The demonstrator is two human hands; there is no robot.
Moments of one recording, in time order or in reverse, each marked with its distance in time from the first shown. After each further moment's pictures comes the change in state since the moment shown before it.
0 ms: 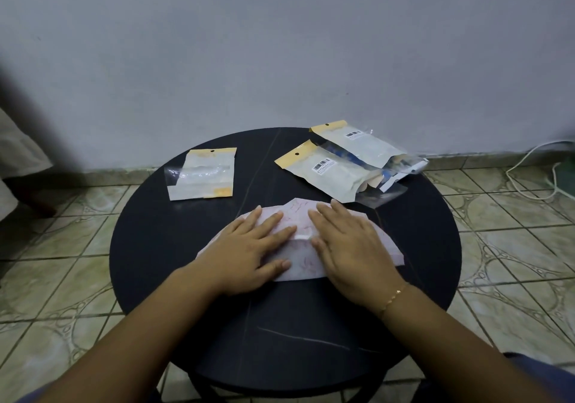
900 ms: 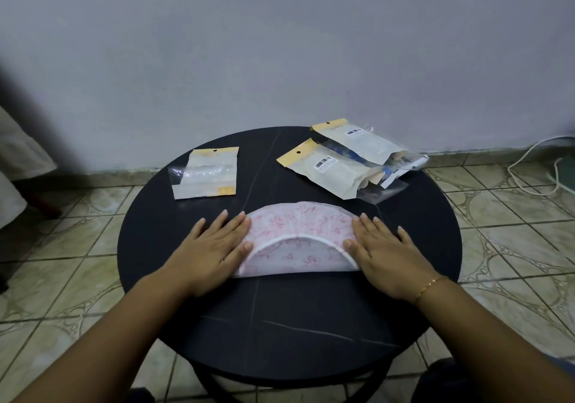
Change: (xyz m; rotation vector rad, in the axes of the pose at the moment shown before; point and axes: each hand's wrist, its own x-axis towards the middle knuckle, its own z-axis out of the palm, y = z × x) left_hand -0.030 -0.035 0.010 -0.154 -0.004 -0.227; right_hand -0.015 0.040 -0.009 0.010 -0.459 0.323
